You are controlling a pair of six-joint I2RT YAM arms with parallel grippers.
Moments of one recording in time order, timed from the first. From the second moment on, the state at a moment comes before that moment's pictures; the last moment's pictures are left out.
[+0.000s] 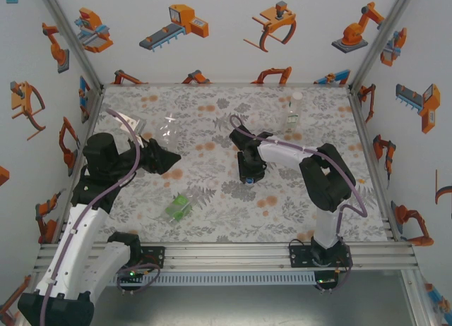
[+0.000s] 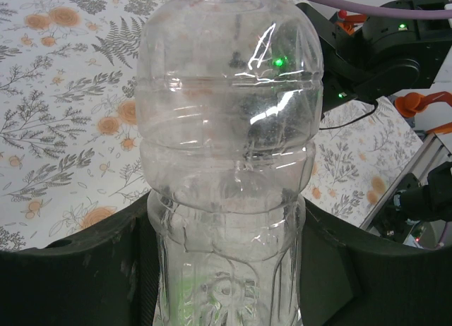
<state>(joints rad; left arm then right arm) -0.21 0.77 0.79 -0.32 0.61 -0.21 0.69 1.90 1.26 -0.72 0.06 0.56</state>
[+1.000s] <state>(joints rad) -0.37 0.90 0.91 -0.55 0.86 0.28 0.62 1.39 1.38 -0.66 -0.28 0.27</state>
